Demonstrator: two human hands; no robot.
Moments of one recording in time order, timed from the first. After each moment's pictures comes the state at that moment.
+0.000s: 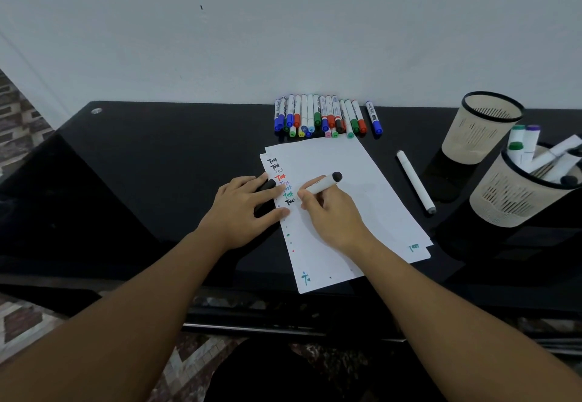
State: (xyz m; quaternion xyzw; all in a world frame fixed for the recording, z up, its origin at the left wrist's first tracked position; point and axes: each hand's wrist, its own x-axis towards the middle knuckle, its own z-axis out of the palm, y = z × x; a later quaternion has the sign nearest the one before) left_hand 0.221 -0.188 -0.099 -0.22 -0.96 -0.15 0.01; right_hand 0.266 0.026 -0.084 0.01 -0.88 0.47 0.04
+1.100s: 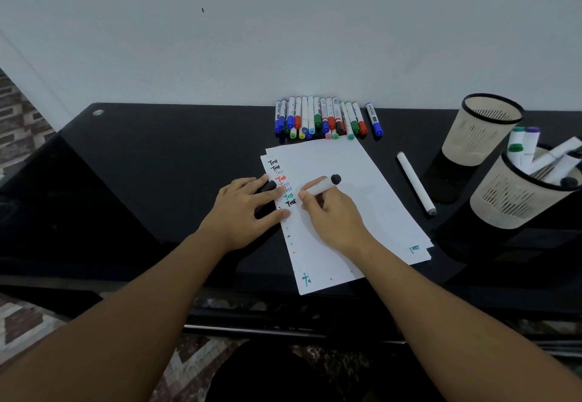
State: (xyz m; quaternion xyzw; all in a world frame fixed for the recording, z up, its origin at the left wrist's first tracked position) left_hand 0.222 -0.188 -0.096 -0.22 -0.96 -0.15 0.01; right_hand 0.267 0.025 -0.080 0.01 -0.90 0.44 0.04
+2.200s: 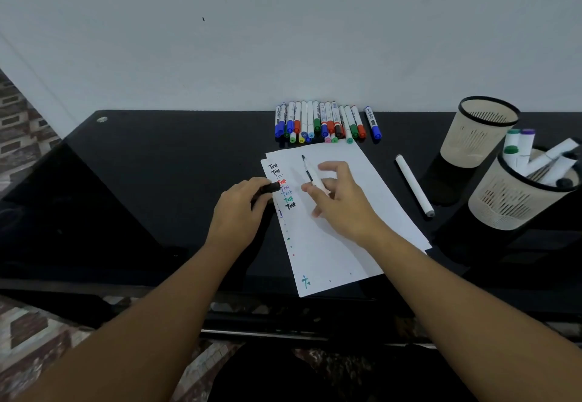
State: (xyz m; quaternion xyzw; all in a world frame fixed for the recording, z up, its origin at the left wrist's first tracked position) left_hand 0.229 -0.174 -0.096 -0.16 -0.92 -0.33 0.17; right_hand 0.260 0.045 -0.060 0.01 -0.85 0.53 0.01
